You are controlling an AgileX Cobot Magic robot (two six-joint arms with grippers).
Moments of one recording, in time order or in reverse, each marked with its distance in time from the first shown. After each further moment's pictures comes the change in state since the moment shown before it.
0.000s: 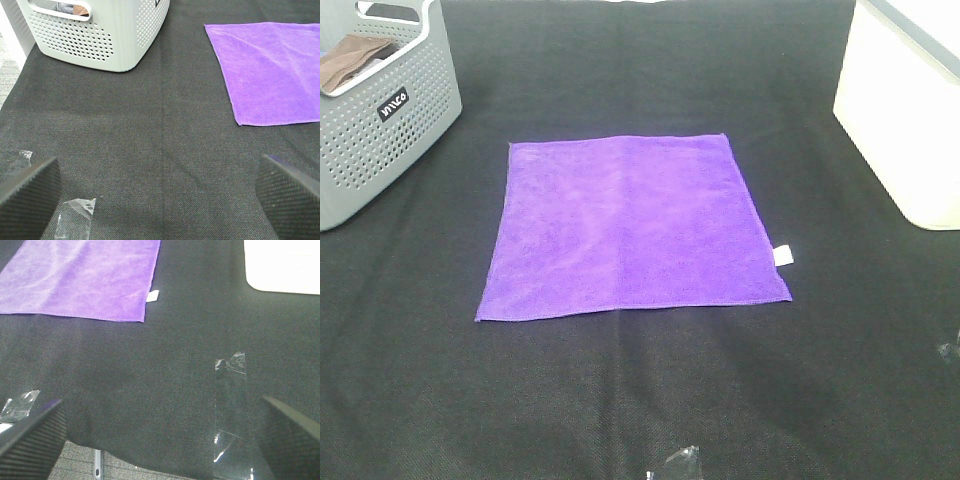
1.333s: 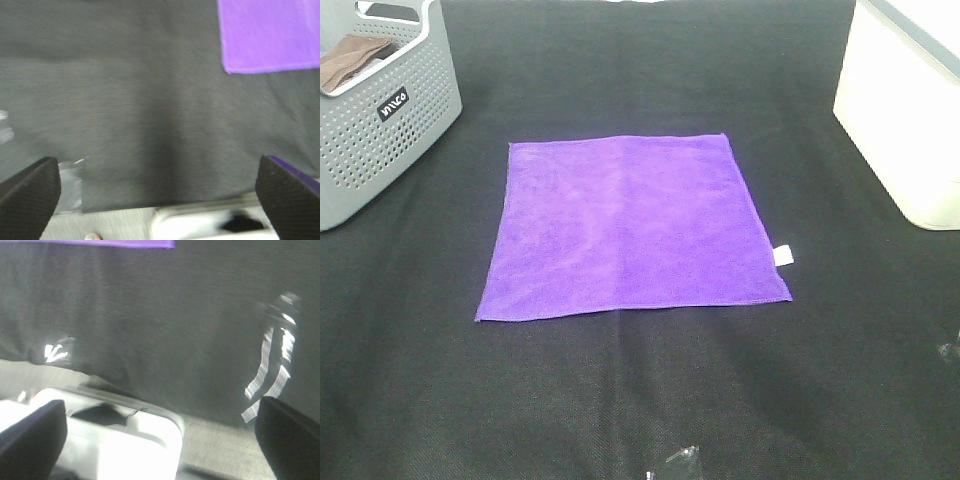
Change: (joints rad) left arm 0.000 0.886 -0.429 -0.082 0.126 0.077; right arm 0.000 0.939 -0.405 0.116 0.094 -0.073
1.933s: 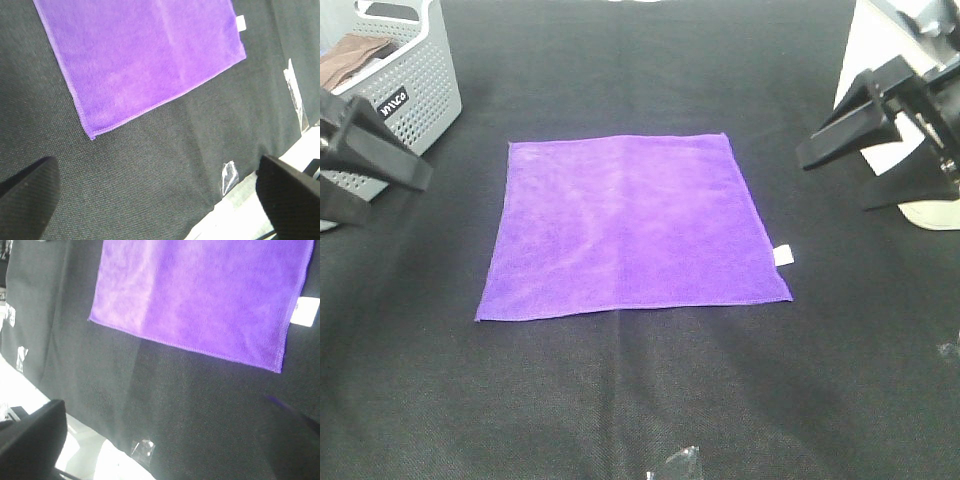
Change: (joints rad) left arm 0.000 0.732 -0.052 -0.701 -0.197 0.634; right arm -0.196 0.702 -0.190 0.622 -0.131 -0.543
